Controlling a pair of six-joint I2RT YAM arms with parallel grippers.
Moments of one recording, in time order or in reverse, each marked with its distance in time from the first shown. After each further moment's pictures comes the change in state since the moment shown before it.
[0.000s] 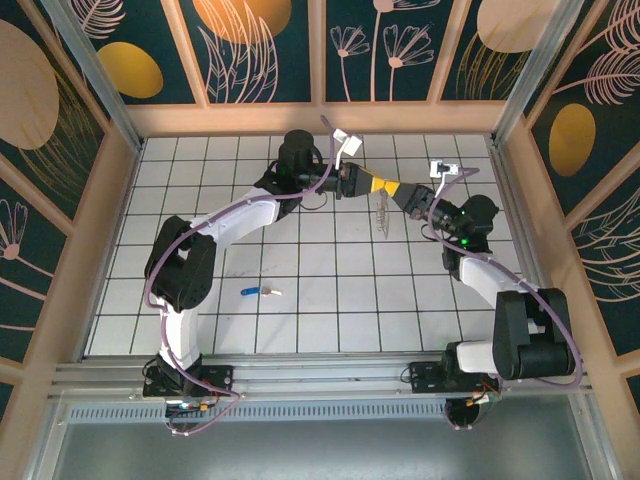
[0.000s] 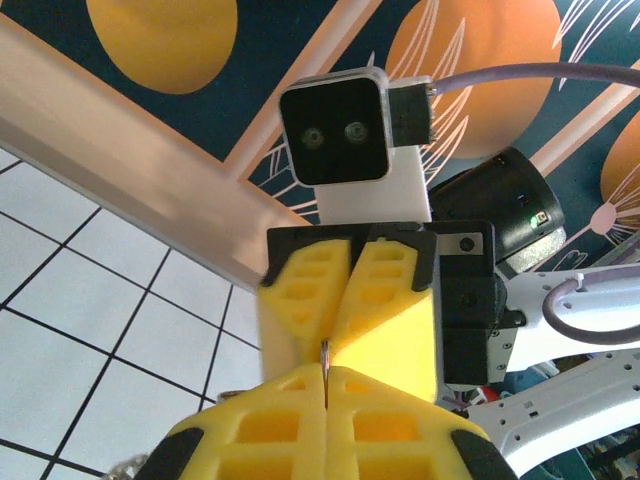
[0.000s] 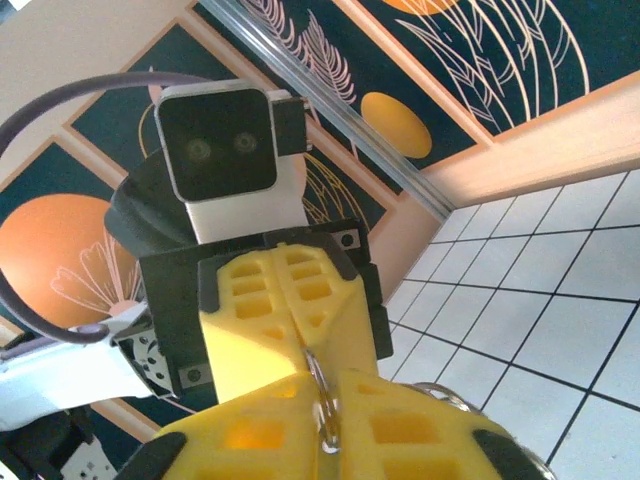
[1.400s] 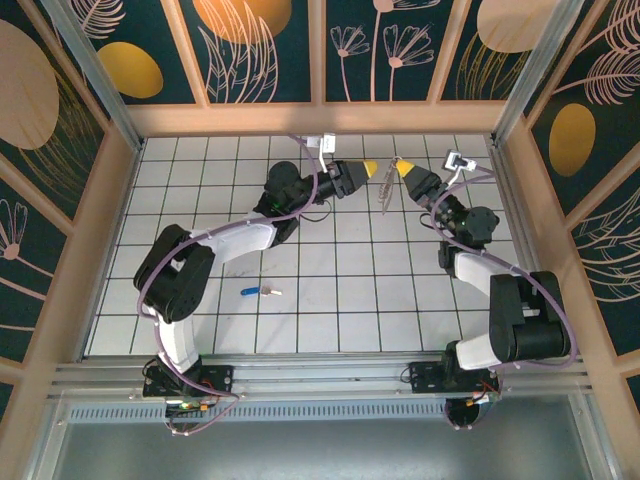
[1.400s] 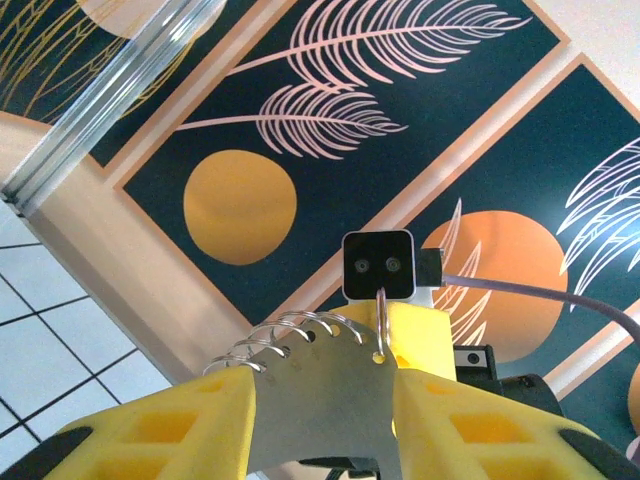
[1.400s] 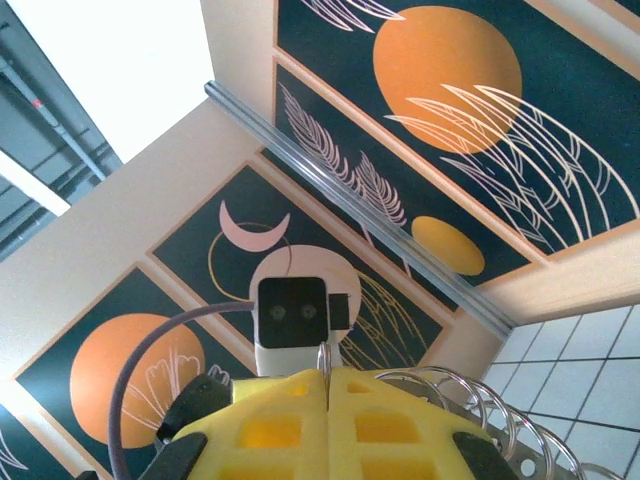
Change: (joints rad) left arm -0.052 -0.088 -0.288 0.533 -0.477 -0.351; right arm 0.016 0.098 -0.002 0.398 0.235 0.298
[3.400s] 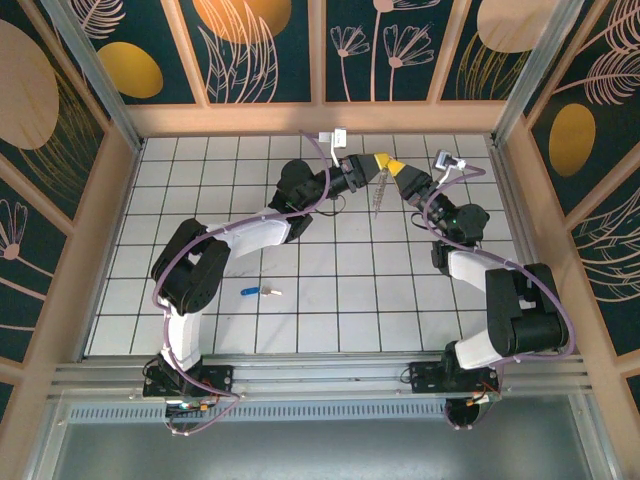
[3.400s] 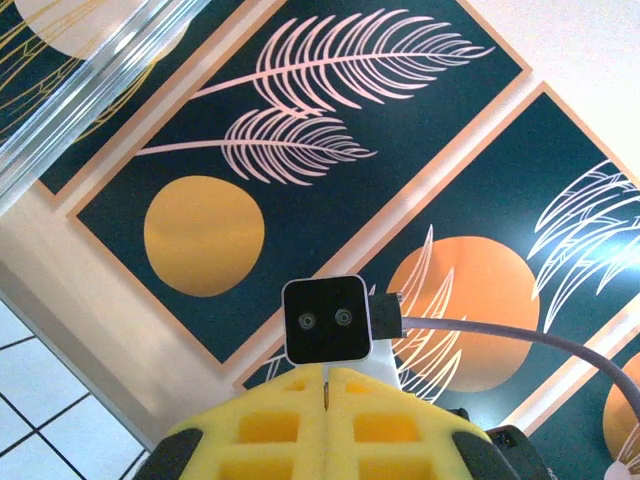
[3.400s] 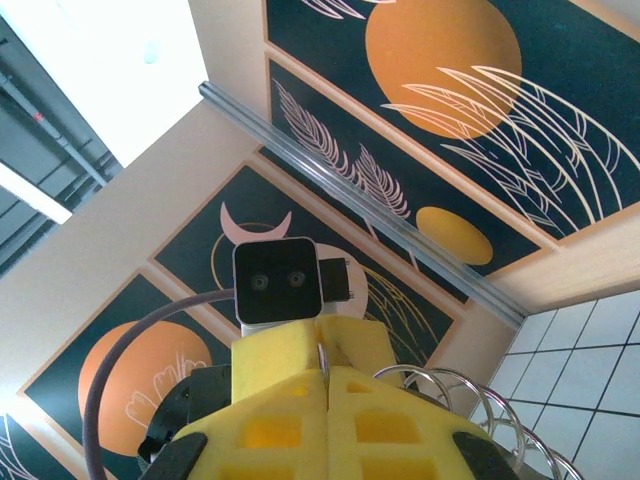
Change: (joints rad) left arm -0.038 0.099 0.117 0.069 -0.033 -0.049; right arm 0.056 0.039 0.015 -0.013 0.045 0.003
